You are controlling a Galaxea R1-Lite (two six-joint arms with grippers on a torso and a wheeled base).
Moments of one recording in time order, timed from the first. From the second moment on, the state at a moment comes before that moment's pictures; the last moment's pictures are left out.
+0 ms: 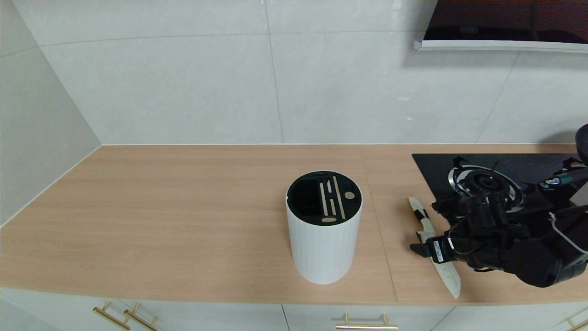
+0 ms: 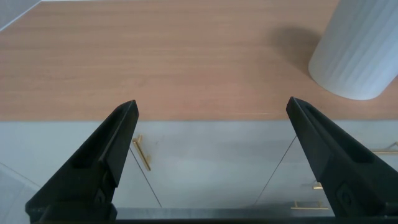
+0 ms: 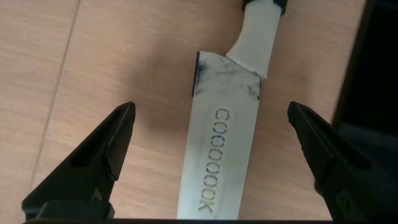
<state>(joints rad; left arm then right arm) 0.00 0.00 0.00 0.00 -0.02 0.00 0.21 2.03 -0.68 -0.67 -0.02 -0.05</state>
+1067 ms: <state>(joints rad) 0.00 0.00 0.00 0.00 -0.02 0.00 0.21 2.09 -0.73 -0.71 -0.03 -0.04</state>
